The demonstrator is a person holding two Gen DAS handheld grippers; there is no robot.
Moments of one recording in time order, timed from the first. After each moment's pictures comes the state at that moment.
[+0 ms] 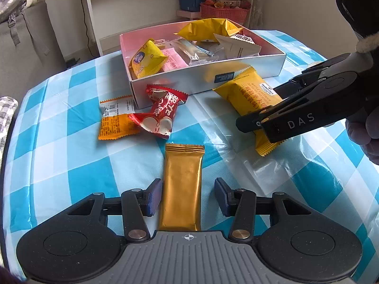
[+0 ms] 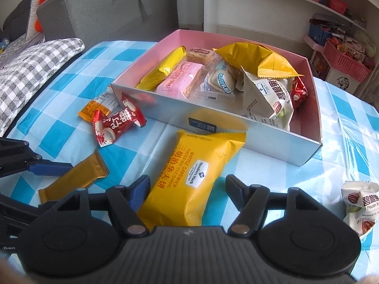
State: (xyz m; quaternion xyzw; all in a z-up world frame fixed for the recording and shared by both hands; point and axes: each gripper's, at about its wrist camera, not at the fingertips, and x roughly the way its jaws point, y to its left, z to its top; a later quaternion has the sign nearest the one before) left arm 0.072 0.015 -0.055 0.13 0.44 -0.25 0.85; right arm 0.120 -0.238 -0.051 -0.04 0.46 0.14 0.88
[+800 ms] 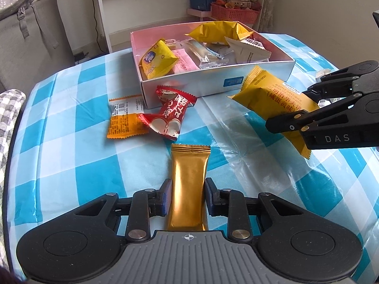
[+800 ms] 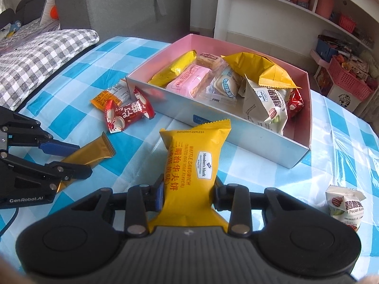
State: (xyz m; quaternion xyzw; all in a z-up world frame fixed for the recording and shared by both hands) left arm 0.076 0.017 -0.048 0.11 0.45 -0.23 0.85; right arm 0.098 -0.239 -0.034 -0.09 0.44 0.17 0.88
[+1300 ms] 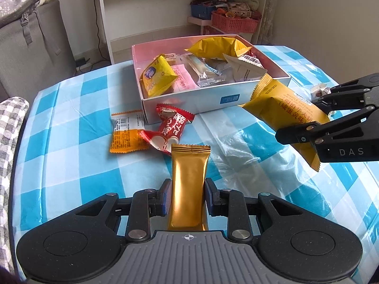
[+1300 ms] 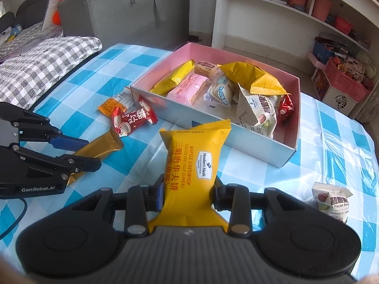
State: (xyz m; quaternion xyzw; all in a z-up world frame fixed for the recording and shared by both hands) left arm 0.077 0.015 -0.027 0.10 0.44 -0.23 0.86; right arm 0.090 -0.246 -0.014 -0.09 0.44 0.16 0.88
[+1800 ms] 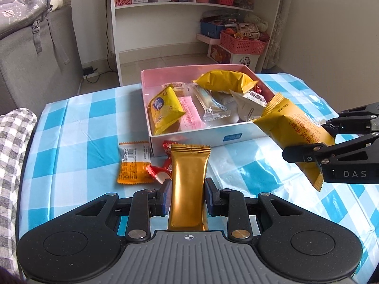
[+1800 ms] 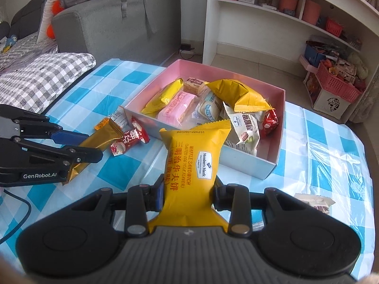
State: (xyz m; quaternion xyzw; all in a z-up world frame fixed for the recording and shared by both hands) left arm 0.094 0.014 0.006 0.06 0.42 -0.21 0.88; right arm 0.098 -0.256 0.011 -0.07 0.42 0.15 0.89
